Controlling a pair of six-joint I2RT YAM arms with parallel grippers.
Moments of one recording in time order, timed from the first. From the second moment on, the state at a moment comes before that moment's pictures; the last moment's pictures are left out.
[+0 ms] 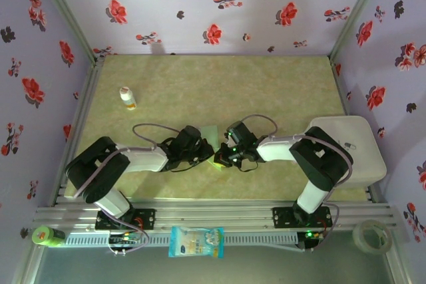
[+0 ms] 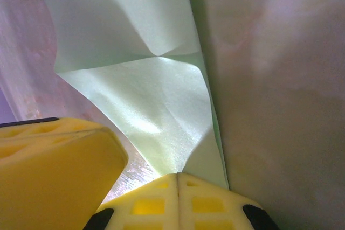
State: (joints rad) left arm -0.87 1.60 0.61 0.22 0.17 -1.20; right arm 0.76 1.69 0.68 0.03 -0.51 1.02
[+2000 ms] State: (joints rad) left arm -0.63 1.68 0.55 0.37 0.41 -1.10; right arm 0.76 1.70 0.74 -0.09 -0.51 0.88
